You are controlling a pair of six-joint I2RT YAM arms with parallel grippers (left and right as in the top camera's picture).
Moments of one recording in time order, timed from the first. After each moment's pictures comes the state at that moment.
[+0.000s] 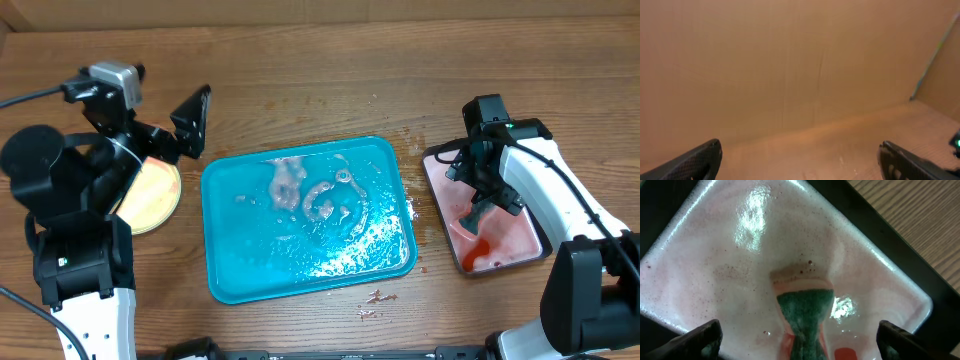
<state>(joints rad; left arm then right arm) 0.24 1.02 1.13 -0.15 0.66 -0.04 0.11 1.70 1.19 -1.00 0.28 0.77</state>
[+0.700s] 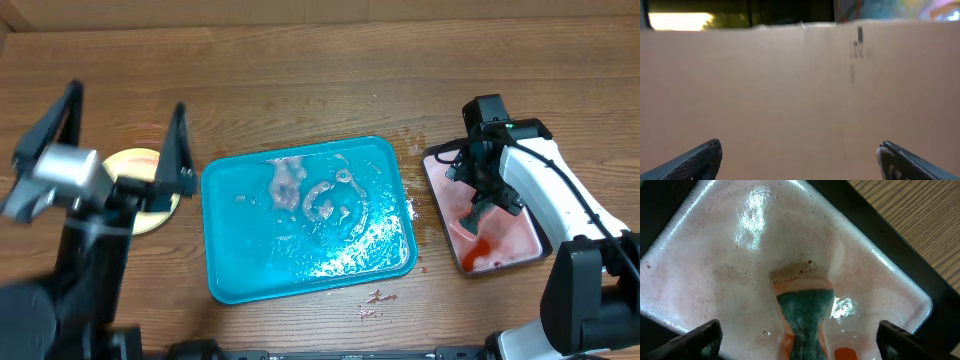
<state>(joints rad) 0.09 0.66 1.12 -0.08 0.29 -0.04 0.11 1.70 1.19 -1.00 0.28 0.77</state>
